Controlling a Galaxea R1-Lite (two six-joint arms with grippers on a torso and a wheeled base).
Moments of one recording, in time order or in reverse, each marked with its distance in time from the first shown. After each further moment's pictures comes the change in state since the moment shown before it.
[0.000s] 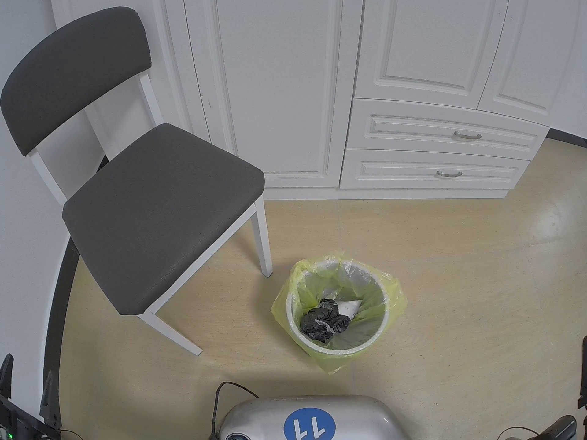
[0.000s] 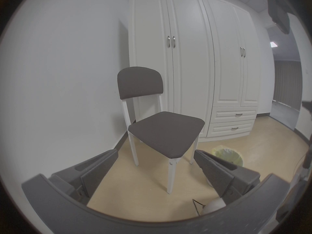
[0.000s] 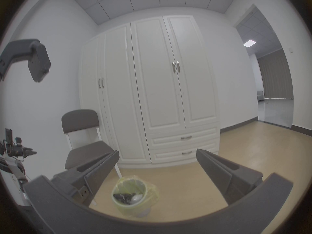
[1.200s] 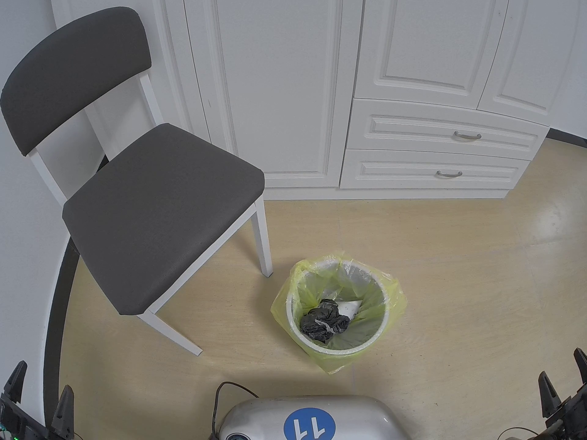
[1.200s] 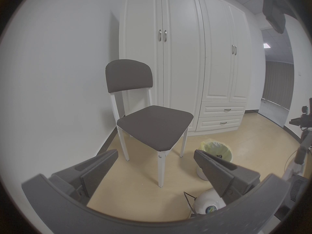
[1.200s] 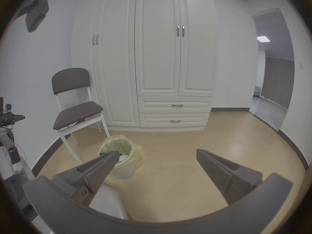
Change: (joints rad) left arm 0.000 0.000 0.000 0.057 -0.113 -0.001; right arm -0.002 0.002 0.050 0.292 -0.057 -0.152
